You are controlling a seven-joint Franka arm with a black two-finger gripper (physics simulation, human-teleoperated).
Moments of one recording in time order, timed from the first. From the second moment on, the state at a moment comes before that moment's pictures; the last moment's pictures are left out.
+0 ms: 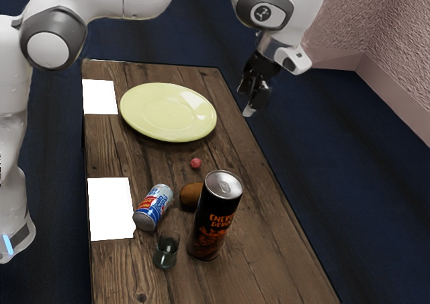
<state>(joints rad) -0.10 0.11 0.04 -1.48 0.09 1.41 0.06</state>
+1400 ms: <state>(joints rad) -0.01 -0.11 -0.02 -2.22 -0.01 2.01 -0.04</state>
